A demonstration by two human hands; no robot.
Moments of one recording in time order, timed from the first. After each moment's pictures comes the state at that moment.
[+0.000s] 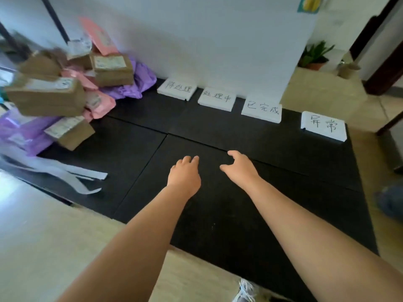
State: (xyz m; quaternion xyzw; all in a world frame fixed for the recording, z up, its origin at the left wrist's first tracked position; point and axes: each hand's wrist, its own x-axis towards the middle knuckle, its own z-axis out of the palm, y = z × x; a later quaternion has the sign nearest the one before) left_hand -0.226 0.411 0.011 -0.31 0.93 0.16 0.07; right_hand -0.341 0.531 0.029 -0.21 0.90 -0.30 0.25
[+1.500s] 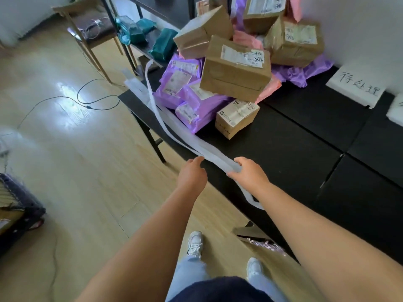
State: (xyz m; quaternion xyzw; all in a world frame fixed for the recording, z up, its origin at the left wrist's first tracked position) left_hand 0.112 0.011 -0.052 -0.60 0.71 0.38 0.01; right_hand -0.044 0.081 -0.048 -0.41 0.83 -0.12 0.36
